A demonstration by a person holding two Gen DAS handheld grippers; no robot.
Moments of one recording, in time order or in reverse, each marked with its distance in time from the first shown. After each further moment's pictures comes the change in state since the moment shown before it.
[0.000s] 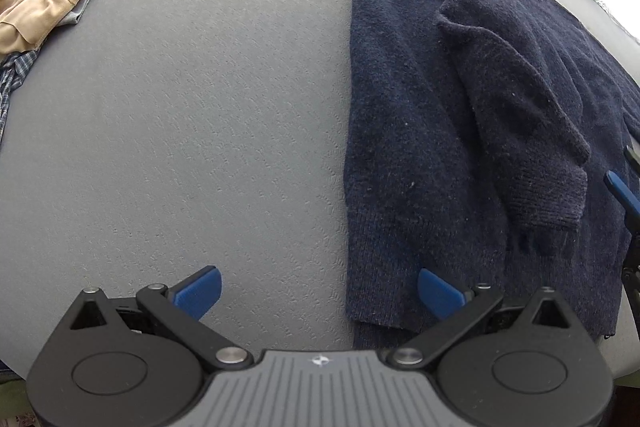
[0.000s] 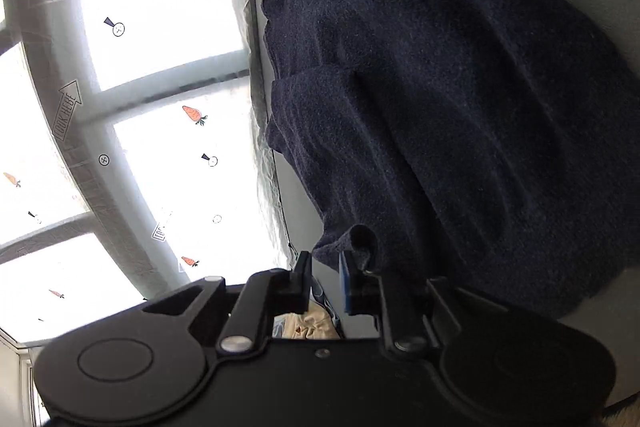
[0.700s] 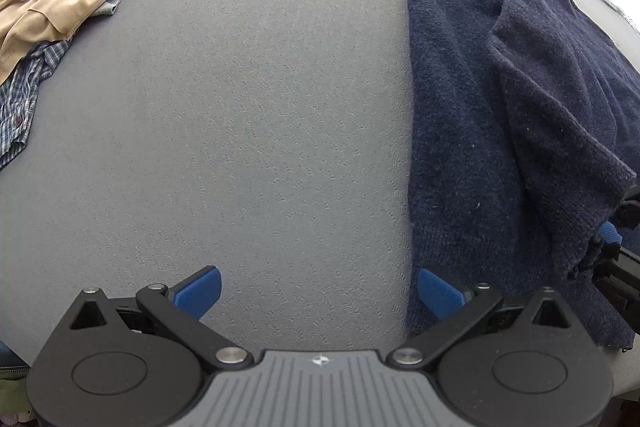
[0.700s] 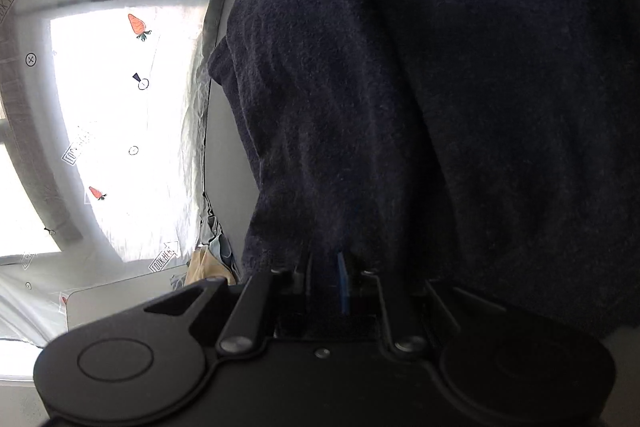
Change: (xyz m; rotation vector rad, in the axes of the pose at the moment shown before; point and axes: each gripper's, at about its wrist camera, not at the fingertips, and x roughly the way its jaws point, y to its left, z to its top) left arm -0.004 0.026 0.007 -0.047 0.016 0.055; right arm 0.128 0.015 -0.008 -0.276 0.141 -0.272
